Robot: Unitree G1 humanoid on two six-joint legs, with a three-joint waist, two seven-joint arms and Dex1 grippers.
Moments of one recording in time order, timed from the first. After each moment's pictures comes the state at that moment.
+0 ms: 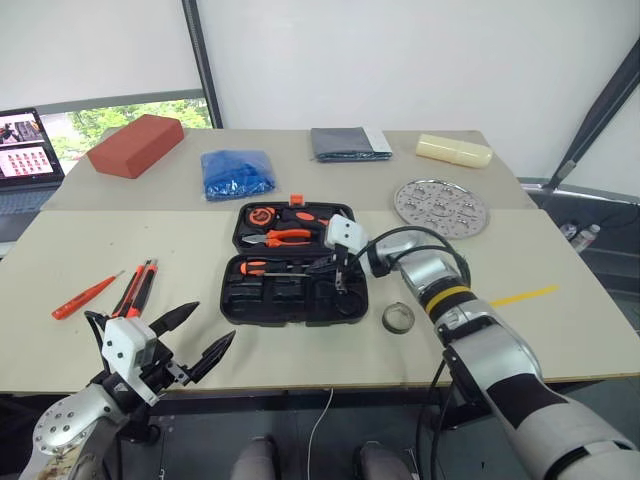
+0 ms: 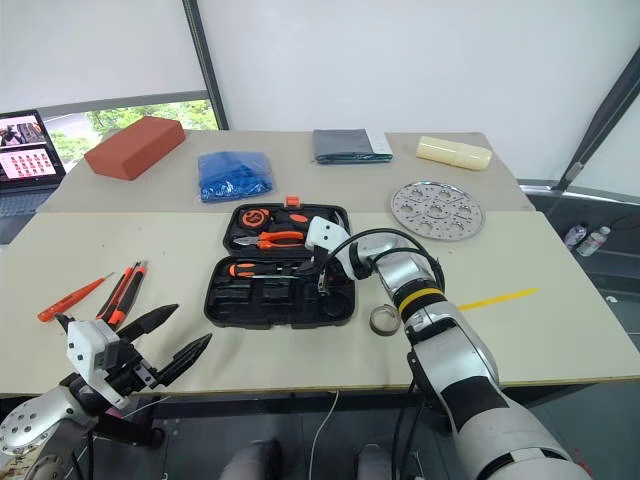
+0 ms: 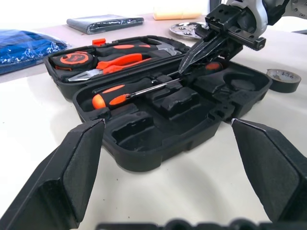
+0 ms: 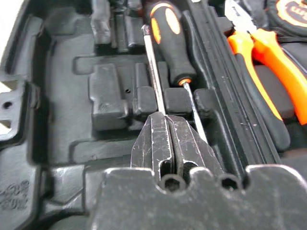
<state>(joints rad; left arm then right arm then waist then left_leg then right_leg) 0.32 0.52 0.34 -0.43 -0.51 0.13 -0.77 -1.09 -0.20 0.30 0.99 -0.07 -0.05 1.11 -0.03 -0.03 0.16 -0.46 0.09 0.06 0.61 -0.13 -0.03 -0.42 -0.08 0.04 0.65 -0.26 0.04</state>
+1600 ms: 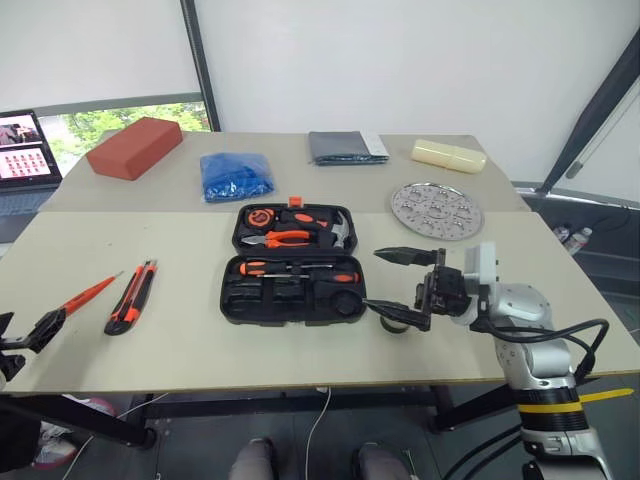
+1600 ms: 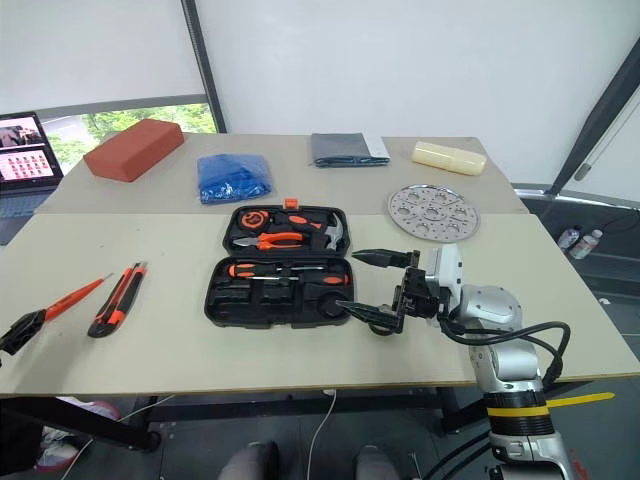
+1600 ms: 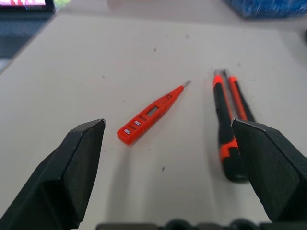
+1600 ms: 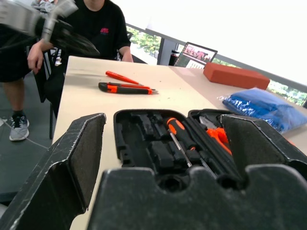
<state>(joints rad) 0.14 0.92 0.69 0.16 -0.69 0.53 -0.51 -0.39 -0.47 -0.05 -0.09 0.50 0.07 1.20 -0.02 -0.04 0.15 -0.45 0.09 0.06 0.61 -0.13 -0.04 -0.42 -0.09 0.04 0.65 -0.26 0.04</state>
